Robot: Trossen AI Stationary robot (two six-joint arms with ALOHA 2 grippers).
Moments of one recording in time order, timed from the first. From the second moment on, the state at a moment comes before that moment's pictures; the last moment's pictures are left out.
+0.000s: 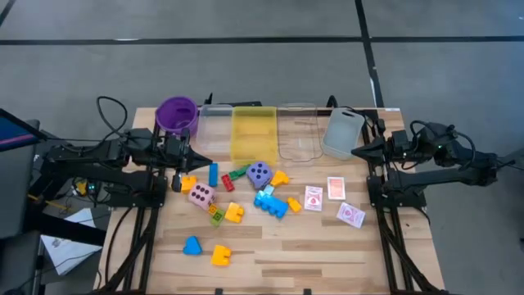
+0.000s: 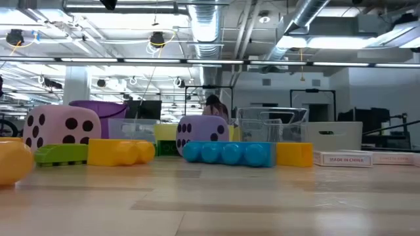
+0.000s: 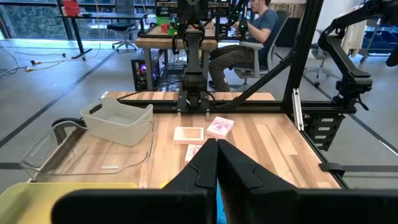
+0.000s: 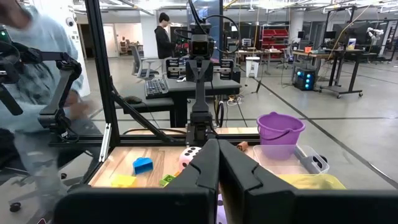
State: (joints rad) left arm 0.00 0.67 0.78 -0.26 0.00 0.00; right arm 0.00 0.39 0.78 -0.39 0.00 0.00
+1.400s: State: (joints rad) left arm 0.00 0.72 0.79 0.17 -0.04 -0.43; right arm 0.00 0.39 0.78 -0.36 0.00 -0.03
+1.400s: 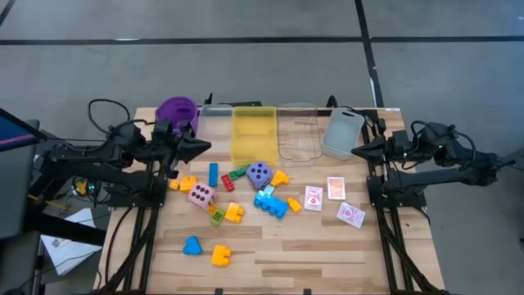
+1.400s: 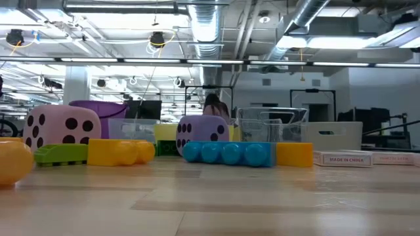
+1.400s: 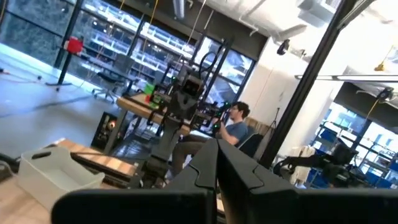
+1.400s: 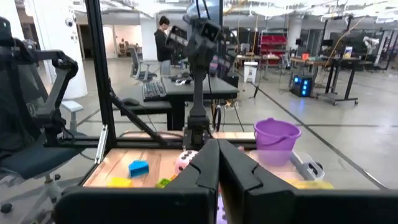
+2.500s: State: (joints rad) left arm -0.07 1.10 0.79 0.81 -0.08 -0.40; right arm 0.02 0.45 0.78 -0.23 -0.05 0.66
